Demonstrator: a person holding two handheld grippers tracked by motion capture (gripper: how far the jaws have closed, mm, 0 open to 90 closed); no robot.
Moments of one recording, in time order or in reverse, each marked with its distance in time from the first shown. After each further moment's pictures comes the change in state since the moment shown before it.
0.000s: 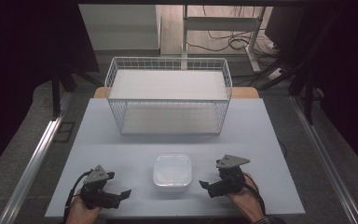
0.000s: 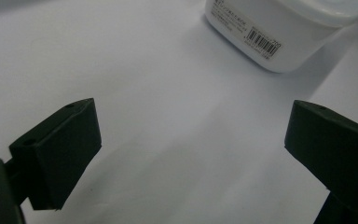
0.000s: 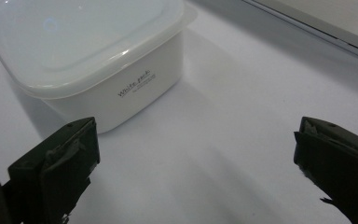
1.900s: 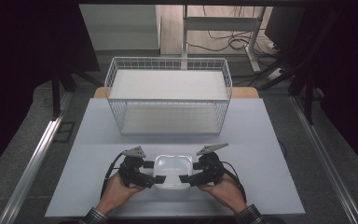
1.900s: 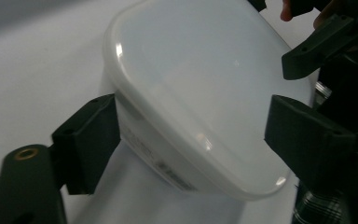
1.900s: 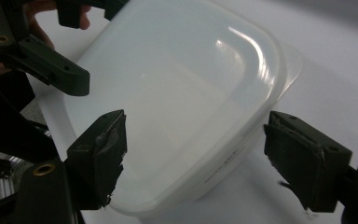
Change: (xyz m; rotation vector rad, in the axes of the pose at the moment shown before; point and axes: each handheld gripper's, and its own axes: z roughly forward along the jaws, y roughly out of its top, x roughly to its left) left arm -0.024 0.080 0.070 0.069 -0.304 0.000; right arm 0.020 0.048 0.033 0.129 0.232 0.218
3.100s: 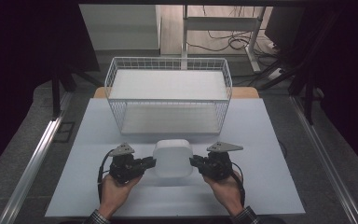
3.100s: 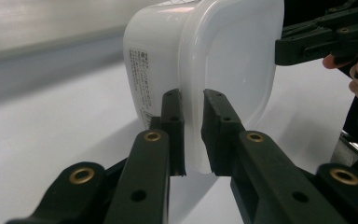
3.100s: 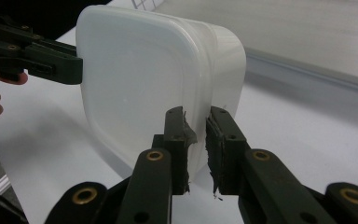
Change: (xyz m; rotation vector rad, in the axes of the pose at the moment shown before) left arm -0.015 0.009 -0.030 -0.205 0.180 -0.076; right arm 0.008 0.005 -0.030 -0.252 -0.181 0.004
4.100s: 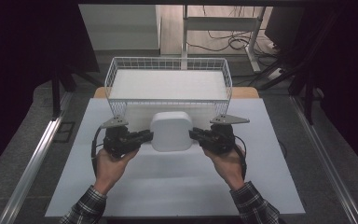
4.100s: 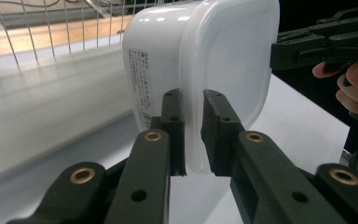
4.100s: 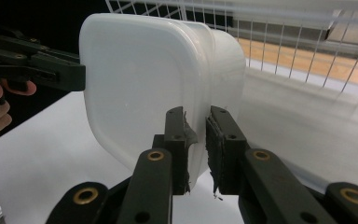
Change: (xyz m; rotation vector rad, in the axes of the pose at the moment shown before) left arm 0.008 0.078 -0.026 -0.099 0.015 0.042; right arm -0.008 0.078 -0.015 -0.124 0.013 -0.049
